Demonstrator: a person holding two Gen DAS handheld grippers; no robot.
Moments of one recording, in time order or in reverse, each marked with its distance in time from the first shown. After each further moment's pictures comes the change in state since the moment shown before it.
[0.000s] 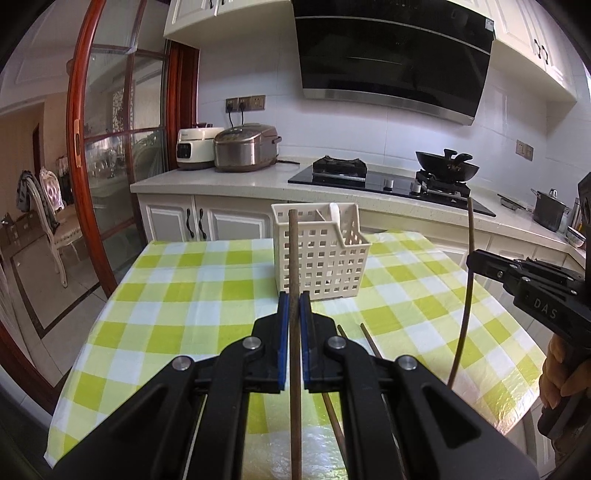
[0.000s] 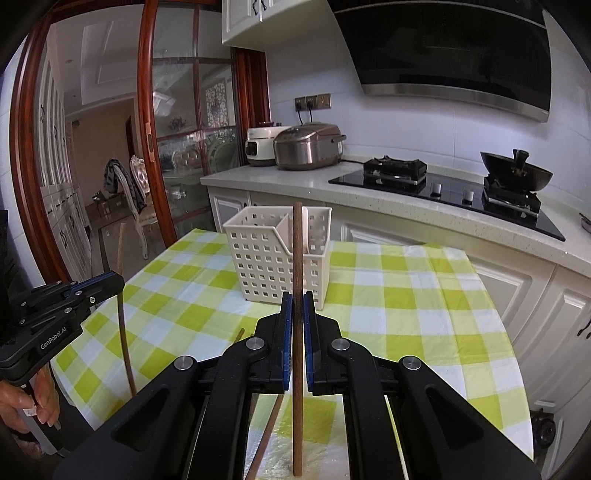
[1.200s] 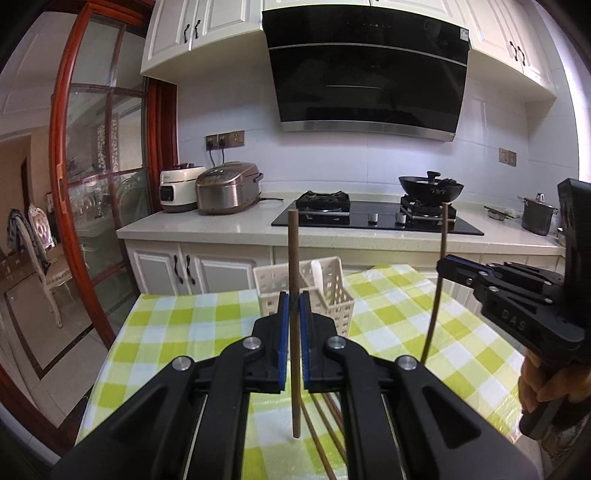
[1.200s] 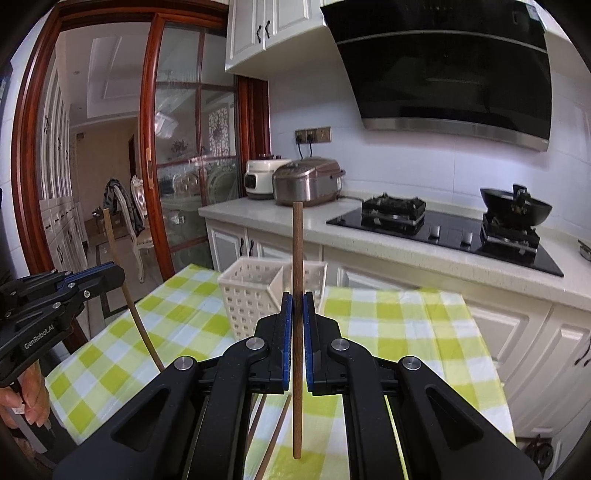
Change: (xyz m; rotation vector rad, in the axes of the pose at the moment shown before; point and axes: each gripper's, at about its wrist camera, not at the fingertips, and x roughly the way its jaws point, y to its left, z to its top) left arm 0.002 -0.014 0.066 0.082 -0.112 -0.049; right arm 0.009 -0.006 0.048 -0.027 -0.132 -0.013
